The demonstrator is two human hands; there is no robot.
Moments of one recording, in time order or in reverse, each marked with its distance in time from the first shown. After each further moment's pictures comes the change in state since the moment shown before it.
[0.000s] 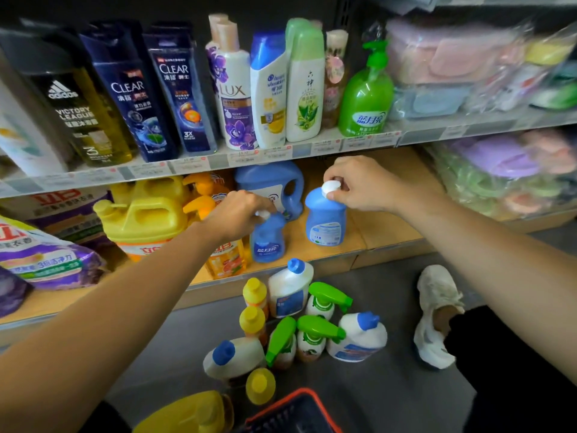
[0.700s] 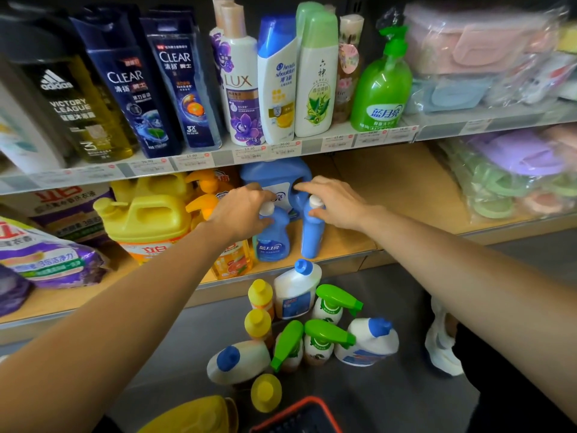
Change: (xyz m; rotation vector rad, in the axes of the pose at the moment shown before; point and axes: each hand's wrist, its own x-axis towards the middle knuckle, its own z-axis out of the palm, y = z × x) left_hand 0.007 -0.006 0.010 0.107 0.012 -0.154; right_hand 0.037 -0.006 0.083 0.081 -0.119 0.079
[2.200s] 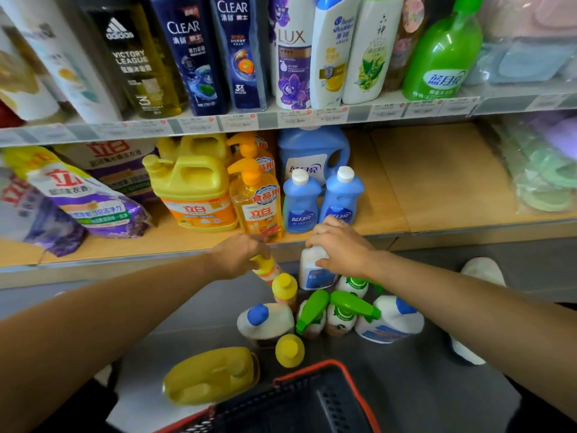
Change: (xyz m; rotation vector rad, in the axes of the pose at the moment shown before) left_hand -0.119 -0.049 0.081 -0.108 -0.370 0.108; right_hand -0.057 -0.056 0.102 -0.136 -0.187 -0.239
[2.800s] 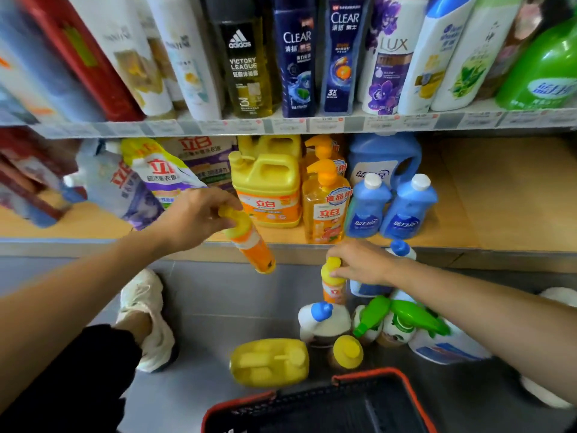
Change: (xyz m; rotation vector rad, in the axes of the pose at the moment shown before) left_hand -0.169 -0.064 -0.098 -0.199 0.473 -0.275; right_hand 0.043 -0.079 -0.007 0.180 -0.191 -0.099
